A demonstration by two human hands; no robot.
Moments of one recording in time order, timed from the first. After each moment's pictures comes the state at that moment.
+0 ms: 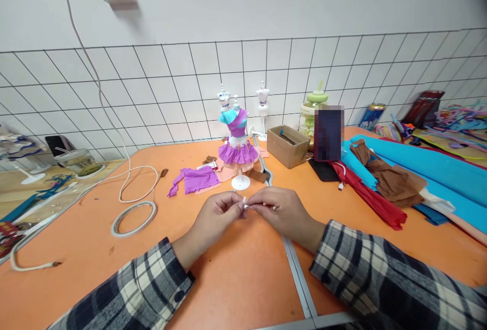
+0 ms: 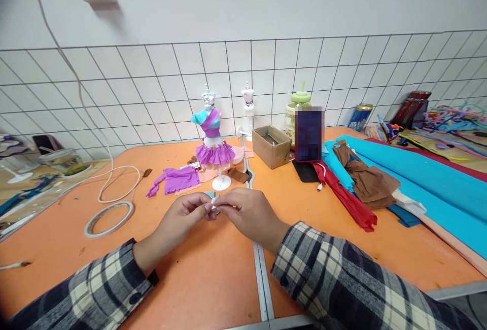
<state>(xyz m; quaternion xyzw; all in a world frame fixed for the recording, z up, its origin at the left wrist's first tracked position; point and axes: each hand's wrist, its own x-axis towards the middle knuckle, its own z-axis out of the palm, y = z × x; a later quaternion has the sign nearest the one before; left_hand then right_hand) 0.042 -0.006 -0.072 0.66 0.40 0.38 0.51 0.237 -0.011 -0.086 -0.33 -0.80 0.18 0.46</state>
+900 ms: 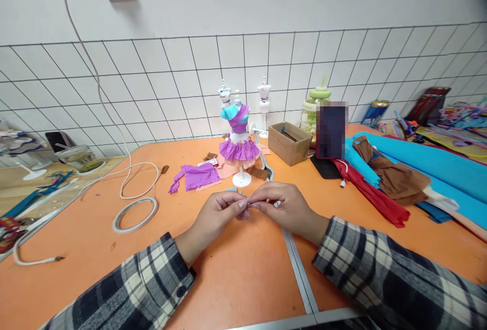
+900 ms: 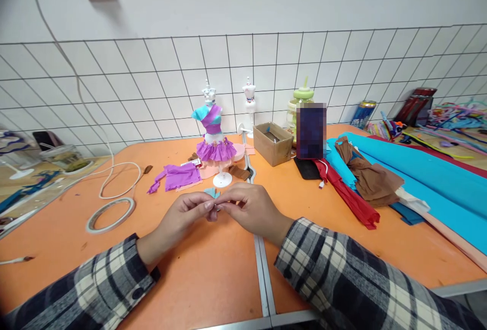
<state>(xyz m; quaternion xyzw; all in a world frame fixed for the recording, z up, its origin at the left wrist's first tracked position) 0.038 -0.007 -0.077 0.64 0.35 0.39 0.56 0.241 -0.009 -0.081 -0.31 -0.79 0.25 0.47</state>
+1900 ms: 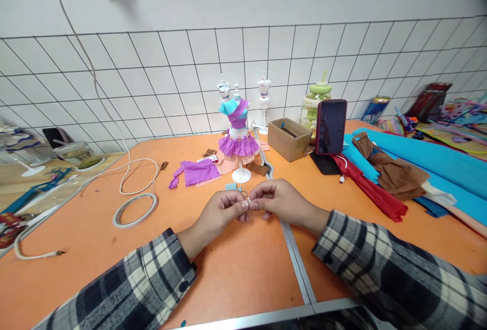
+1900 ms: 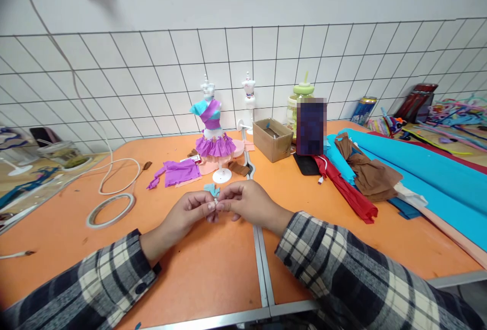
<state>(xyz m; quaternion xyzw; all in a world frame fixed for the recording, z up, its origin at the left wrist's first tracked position) 0.043 -0.006 -0.085 0.65 0.35 0.37 0.57 0.235 -0.005 -0.087 -0.37 -0.63 0.58 0.37</state>
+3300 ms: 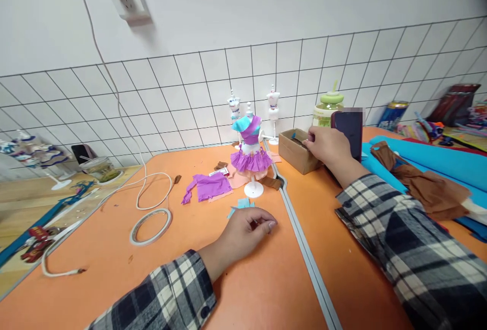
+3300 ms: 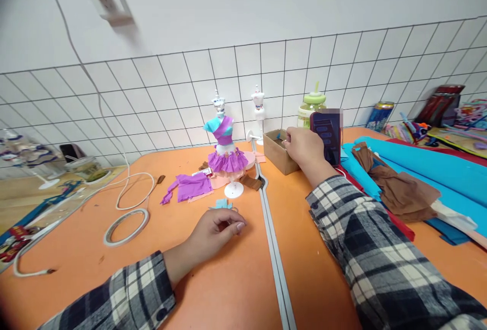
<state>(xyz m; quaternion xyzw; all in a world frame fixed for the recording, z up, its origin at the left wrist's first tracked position) 0.055 0.001 -0.098 0.76 0.41 0.31 0.40 0.331 0.122 -0.025 -0.71 -0.64 -0.16 0.25</state>
